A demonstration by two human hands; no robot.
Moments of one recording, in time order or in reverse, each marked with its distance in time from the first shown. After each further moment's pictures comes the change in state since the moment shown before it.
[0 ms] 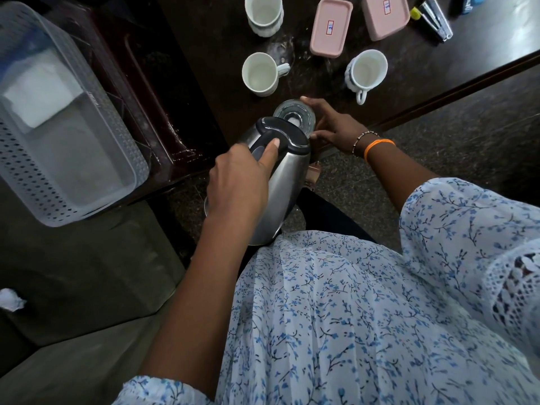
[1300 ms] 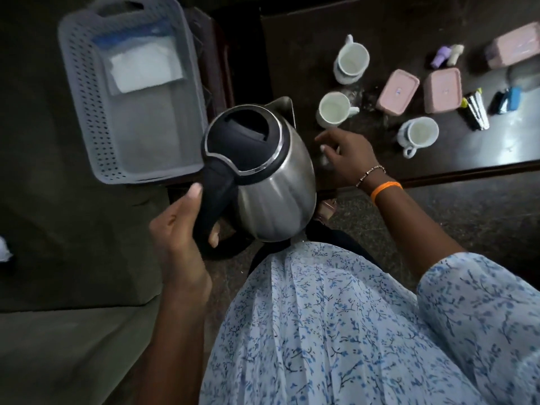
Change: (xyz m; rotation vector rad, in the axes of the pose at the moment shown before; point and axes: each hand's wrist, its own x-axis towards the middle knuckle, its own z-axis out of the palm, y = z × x) left_hand -0.079 -0.150 -0.076 -1.239 0.452 0.030; right_hand -0.013 -0.158 0.047 -0.320 0.249 -0.172
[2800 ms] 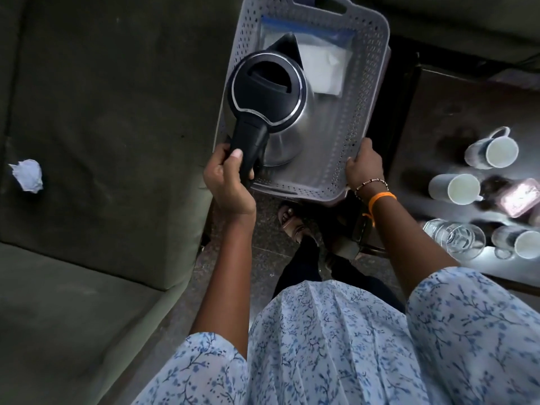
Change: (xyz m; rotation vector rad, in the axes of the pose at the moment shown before) left_hand 0.206 -0.052 -0.132 -0.296 0.375 0.134; right_hand 0.120 -0.193 0.151 -0.139 -0.112 0.290
